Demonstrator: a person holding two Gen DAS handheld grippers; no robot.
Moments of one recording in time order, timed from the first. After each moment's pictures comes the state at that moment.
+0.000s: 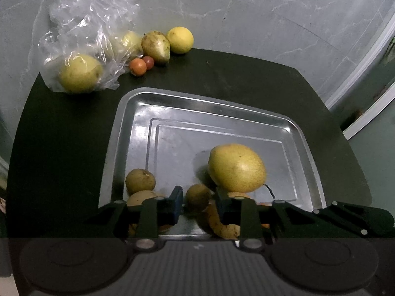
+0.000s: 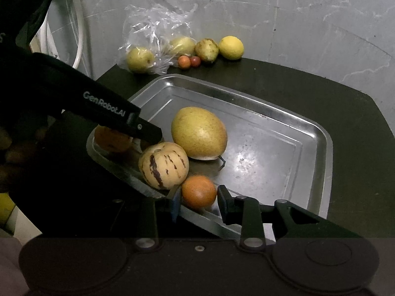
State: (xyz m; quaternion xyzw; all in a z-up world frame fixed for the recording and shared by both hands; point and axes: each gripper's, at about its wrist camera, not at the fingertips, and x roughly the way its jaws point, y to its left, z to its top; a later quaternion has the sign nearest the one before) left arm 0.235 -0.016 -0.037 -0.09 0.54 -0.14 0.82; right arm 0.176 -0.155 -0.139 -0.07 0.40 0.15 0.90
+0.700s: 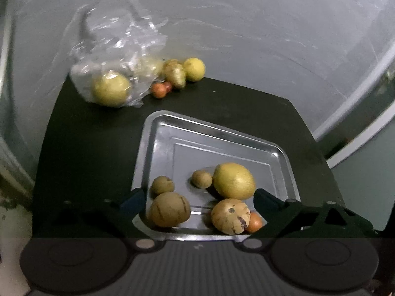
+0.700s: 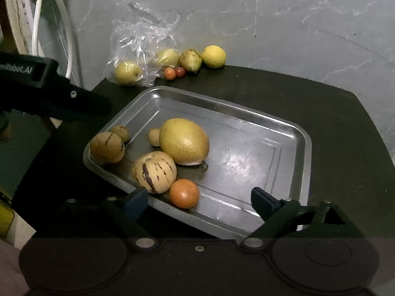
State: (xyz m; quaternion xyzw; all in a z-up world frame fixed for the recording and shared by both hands) left arm 0.209 0.032 0.007 -0.16 0.50 -0.13 0.84; right arm 0.162 -0.163 -0.117 -0.05 0.39 0.12 0.91
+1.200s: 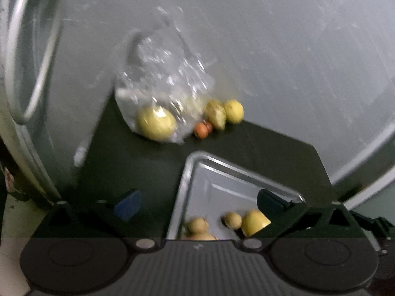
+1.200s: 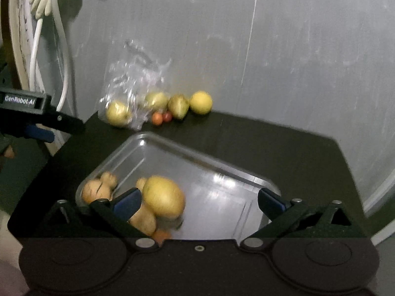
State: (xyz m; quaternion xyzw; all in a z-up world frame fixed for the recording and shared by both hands) left arm 0.220 0.075 0.022 -0.20 0.45 -0.04 0.87; right arm 0.185 -0.178 -0.051 -0.09 0.32 0.11 0.94
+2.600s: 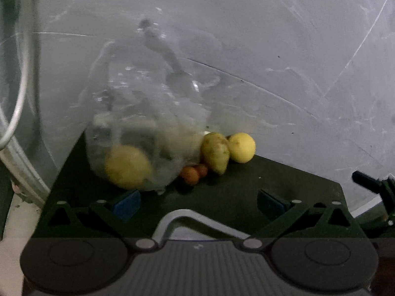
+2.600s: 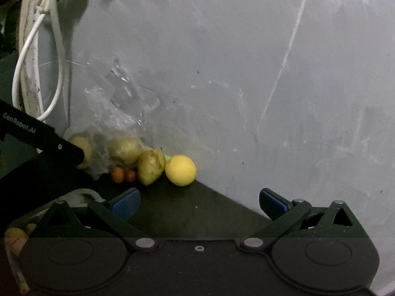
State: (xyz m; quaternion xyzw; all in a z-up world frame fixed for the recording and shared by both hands) left arm 0.330 0.013 -0.002 -0.19 0.44 0.03 0.88; right arm 0.361 -0.196 -0.047 -0.19 0.25 0.21 0.92
